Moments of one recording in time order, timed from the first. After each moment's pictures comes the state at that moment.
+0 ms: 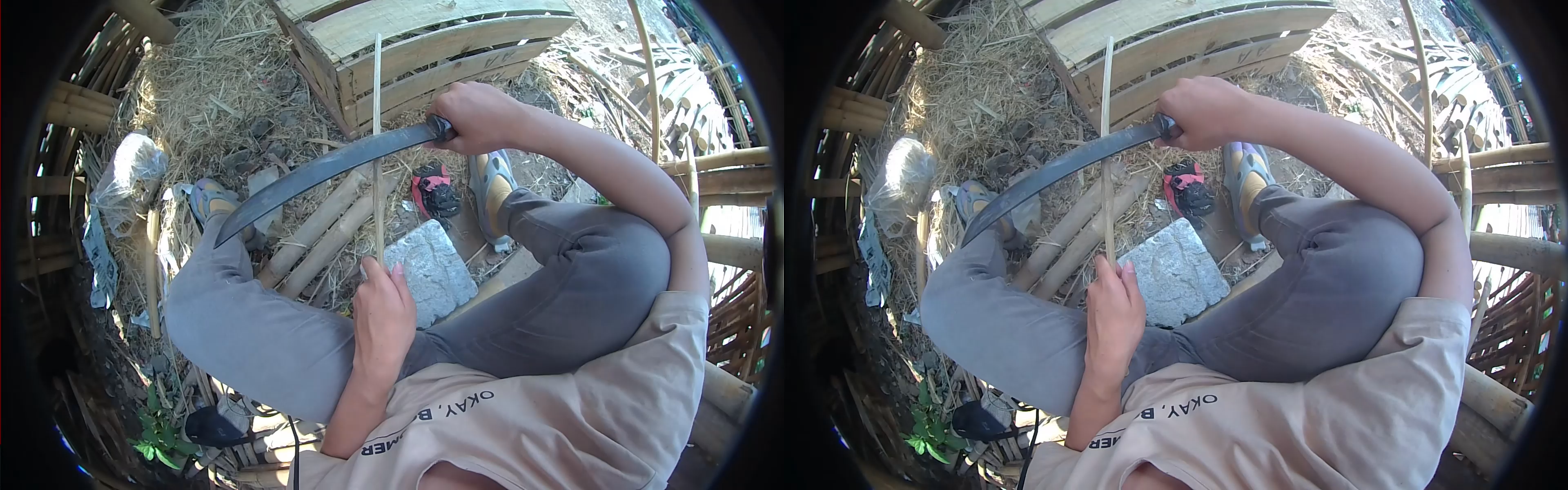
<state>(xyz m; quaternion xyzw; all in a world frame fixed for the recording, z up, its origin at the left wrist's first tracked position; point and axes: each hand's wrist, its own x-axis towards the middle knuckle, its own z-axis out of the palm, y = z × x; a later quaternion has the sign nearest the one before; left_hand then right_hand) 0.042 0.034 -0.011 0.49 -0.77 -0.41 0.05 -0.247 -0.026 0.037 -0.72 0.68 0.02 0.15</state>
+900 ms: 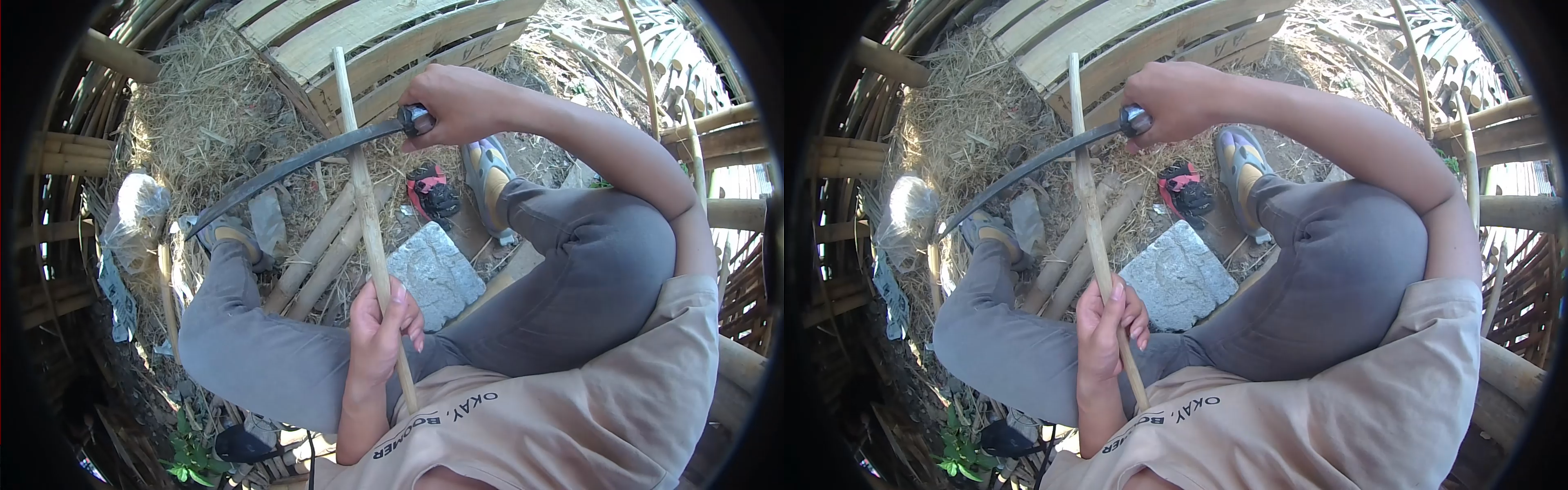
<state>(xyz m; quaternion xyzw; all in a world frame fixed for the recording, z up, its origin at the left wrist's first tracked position) 0.051 0.035 0.008 0.33 -0.40 -0.84 0.18 -0.250 -0.017 0.067 -0.70 0.68 -0.08 0.18</state>
